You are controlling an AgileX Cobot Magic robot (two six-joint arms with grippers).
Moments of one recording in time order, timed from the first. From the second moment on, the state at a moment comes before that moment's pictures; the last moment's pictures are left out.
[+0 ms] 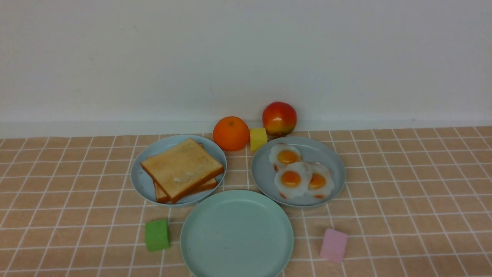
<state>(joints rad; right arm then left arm) 0.10 -0.01 0.01 0.00 0.39 0.00 -0.06 -0.01 0.03 -0.01 0.39 -0.17</state>
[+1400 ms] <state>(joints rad) 0.10 -0.01 0.02 0.19 -0.36 0.16 -0.06 -0.01 0.03 -0.25 -0.27 -0.26</state>
